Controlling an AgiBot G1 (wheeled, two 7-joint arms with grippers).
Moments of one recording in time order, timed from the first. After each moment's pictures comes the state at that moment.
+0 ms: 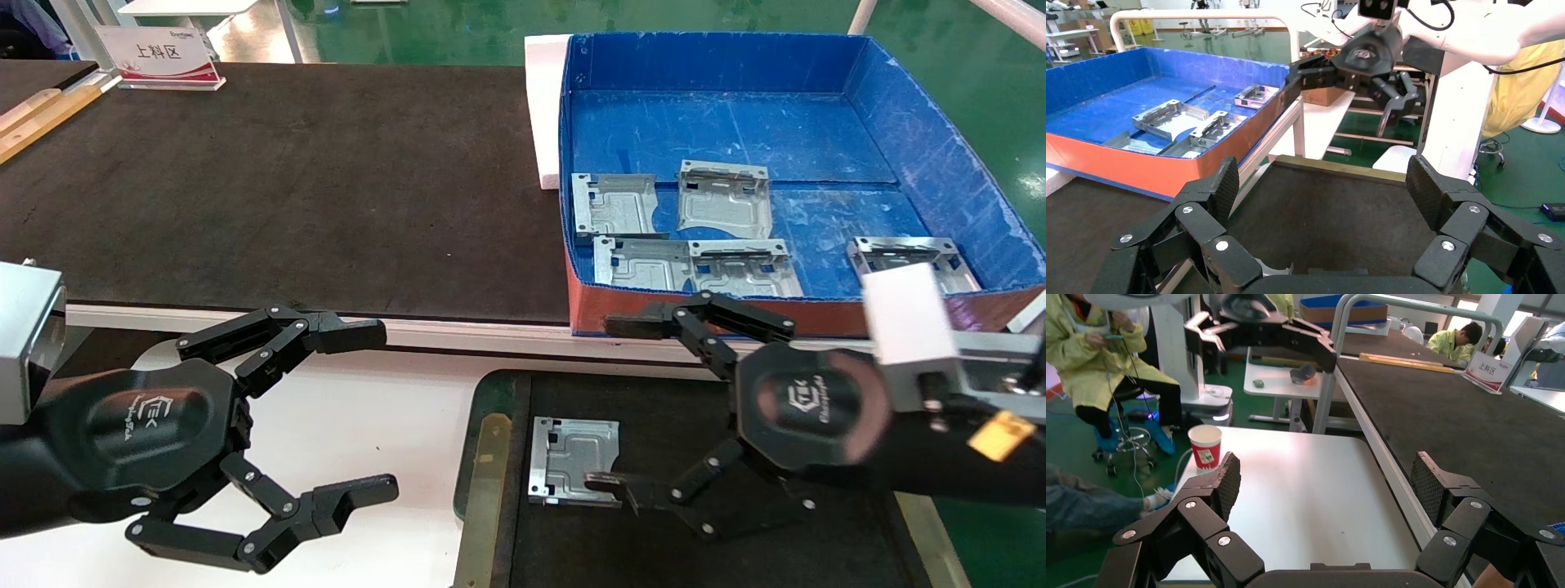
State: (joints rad) left arm -1.09 0.55 0.42 -1.23 0.62 1.42 -0.10; right arm 1.20 -0.70 -0.41 1.09 -0.78 -1.52 0.02
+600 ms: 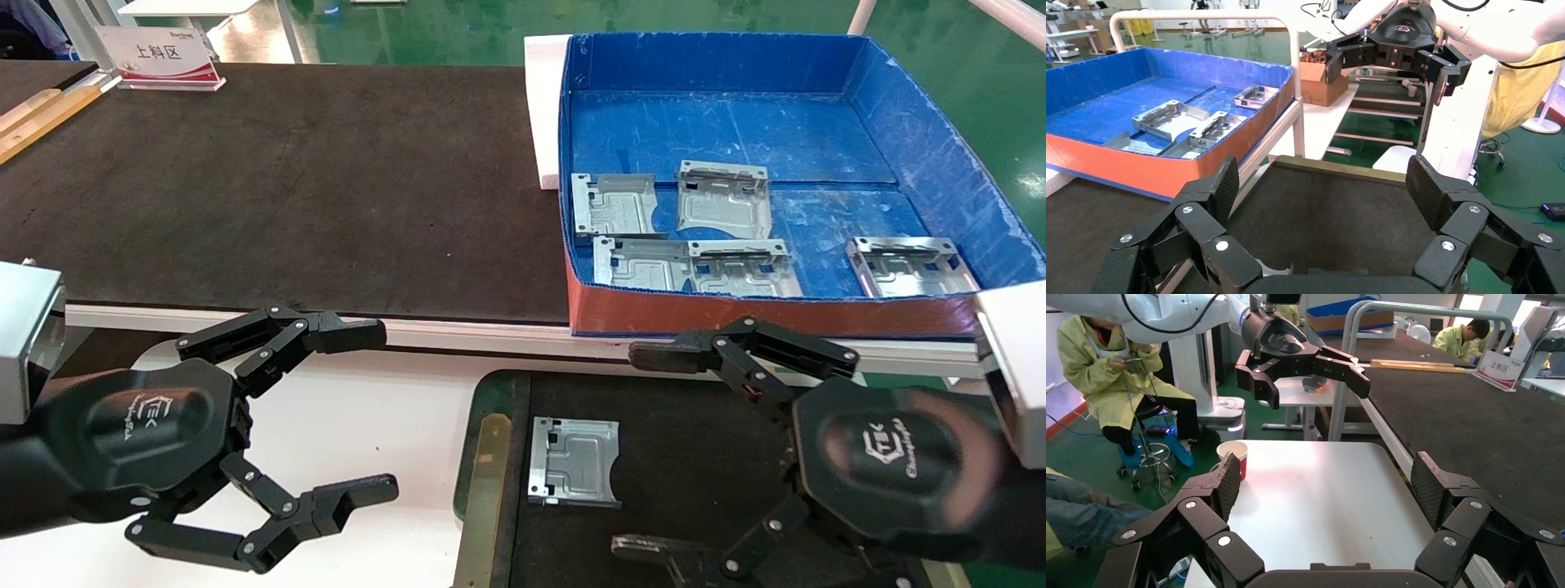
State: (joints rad) left arm -1.09 0.55 0.42 -1.23 0.62 1.42 -0.10; right arm 1.06 -0.60 -0.27 1.30 -0.73 -1.49 0.19
